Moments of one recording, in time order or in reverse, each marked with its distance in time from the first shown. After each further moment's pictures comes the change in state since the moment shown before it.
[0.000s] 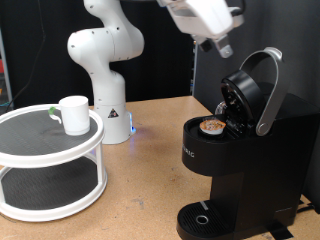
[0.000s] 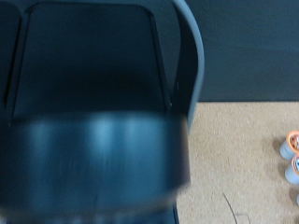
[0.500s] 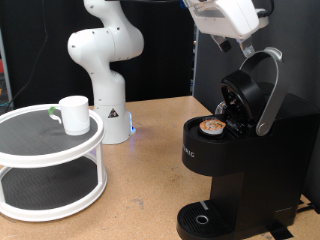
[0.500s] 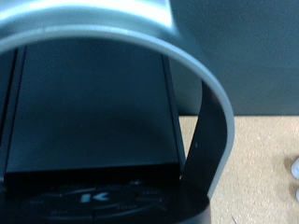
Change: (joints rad) arm 0.019 0.013 0.062 -0.001 0.005 0.040 0.049
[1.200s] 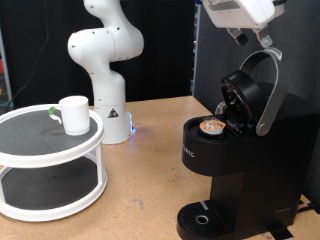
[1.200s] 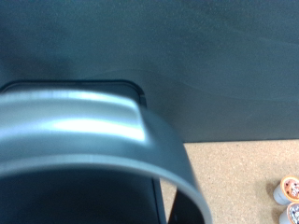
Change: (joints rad) arm 0.005 0.000 0.057 0.009 0.044 0.076 0.053
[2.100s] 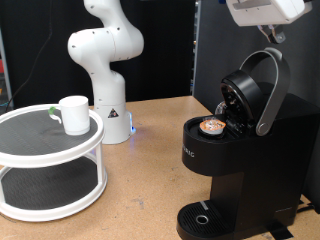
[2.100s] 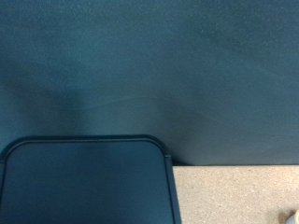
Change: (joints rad) arm 0.006 0.010 0.123 0.002 -0.031 0.069 0.084
